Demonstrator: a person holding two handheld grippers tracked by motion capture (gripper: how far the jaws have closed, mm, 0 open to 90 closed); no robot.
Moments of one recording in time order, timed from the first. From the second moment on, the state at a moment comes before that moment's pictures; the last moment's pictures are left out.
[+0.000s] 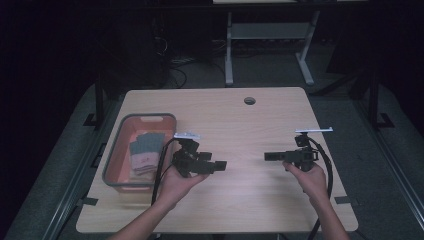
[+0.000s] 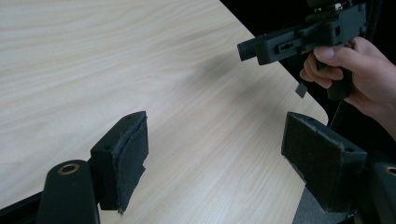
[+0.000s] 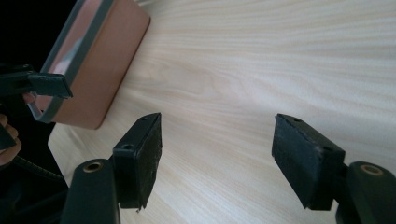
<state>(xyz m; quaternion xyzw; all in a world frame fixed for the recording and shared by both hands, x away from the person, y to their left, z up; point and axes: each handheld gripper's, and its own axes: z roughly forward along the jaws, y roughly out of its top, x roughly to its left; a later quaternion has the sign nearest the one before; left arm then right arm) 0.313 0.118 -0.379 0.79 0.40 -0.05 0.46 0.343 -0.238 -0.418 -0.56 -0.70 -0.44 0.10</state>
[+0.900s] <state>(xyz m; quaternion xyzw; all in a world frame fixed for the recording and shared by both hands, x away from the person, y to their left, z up) 0.276 0.114 -0.418 0.79 0.38 -0.06 0.48 0.303 -0.248 -0.442 -0.55 -0.70 -0.46 0.09</state>
